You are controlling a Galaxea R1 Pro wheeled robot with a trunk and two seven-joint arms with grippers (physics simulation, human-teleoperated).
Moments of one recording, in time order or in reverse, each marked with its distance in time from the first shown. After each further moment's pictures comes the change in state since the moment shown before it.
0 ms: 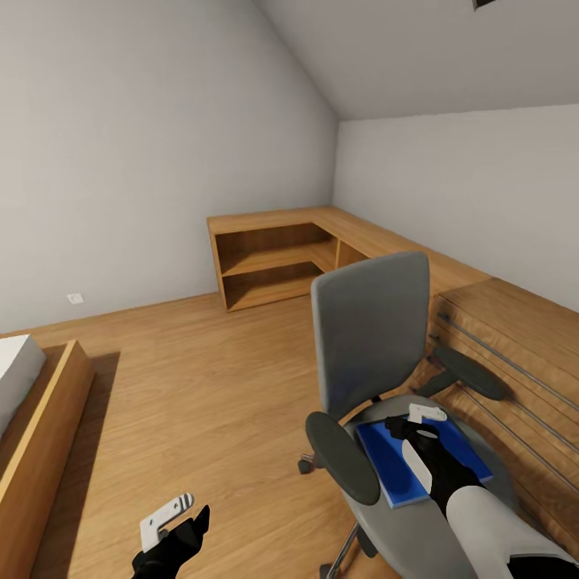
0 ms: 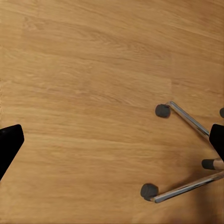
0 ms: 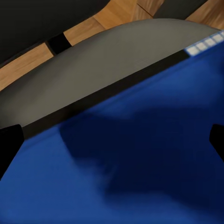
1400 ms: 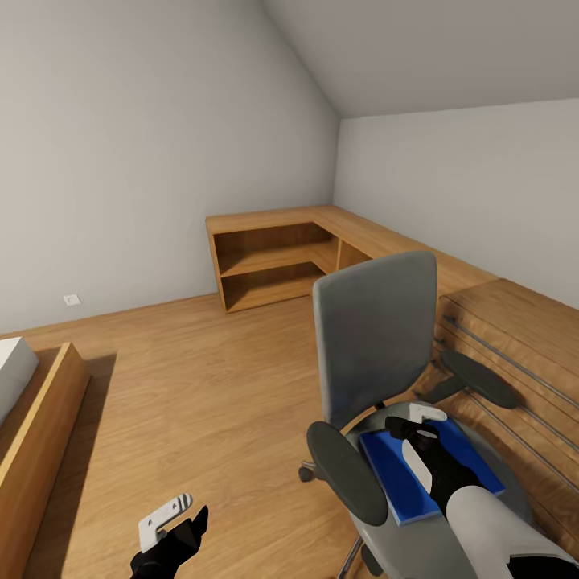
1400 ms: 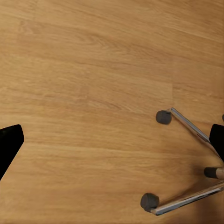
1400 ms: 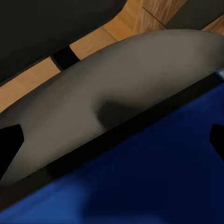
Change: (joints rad) left arm 0.000 0.007 0.001 0.002 0.006 0.000 0.000; right arm 0.000 0.000 0.000 0.000 0.000 -0.001 0.000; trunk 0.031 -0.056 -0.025
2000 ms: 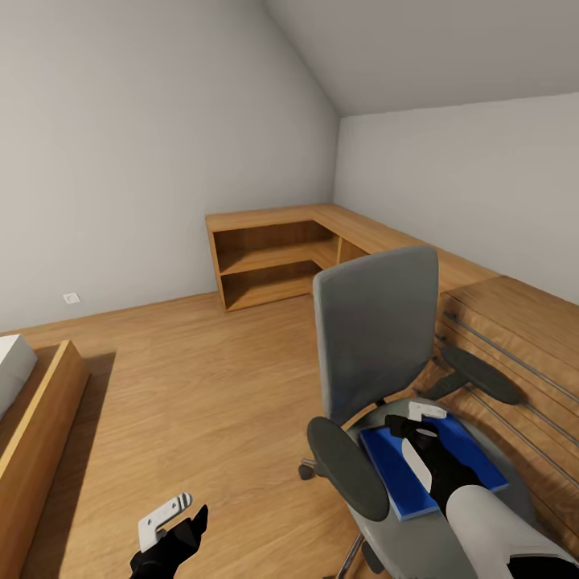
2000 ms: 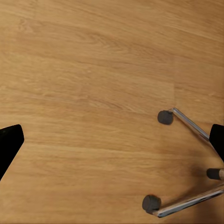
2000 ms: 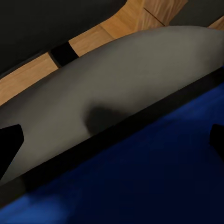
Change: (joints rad) left arm 0.000 0.000 0.000 -0.003 0.000 -0.003 0.001; right arm -0.001 0.000 0.003 -0.011 0.013 0.001 -0.001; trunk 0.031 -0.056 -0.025
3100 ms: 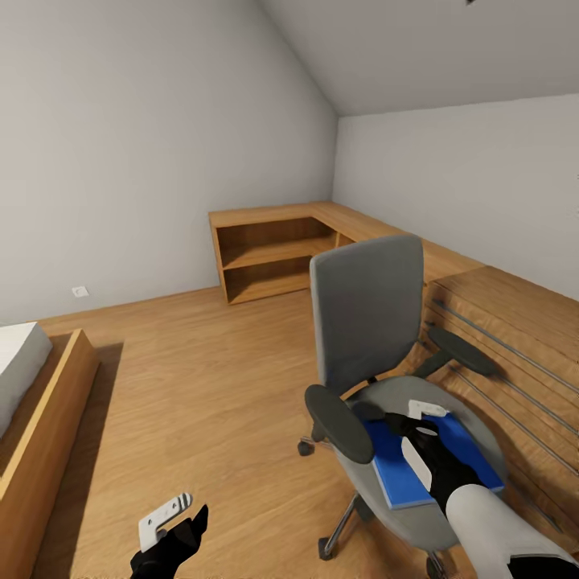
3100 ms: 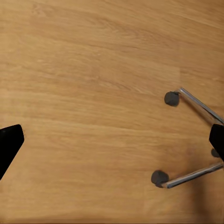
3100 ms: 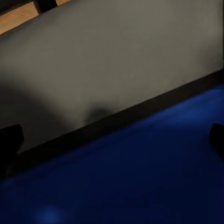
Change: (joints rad) left arm 0.000 0.000 -0.001 0.001 -0.005 -0.002 -0.002; right arm 0.000 0.000 0.000 -0.012 -0.003 -0.002 0.003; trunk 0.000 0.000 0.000
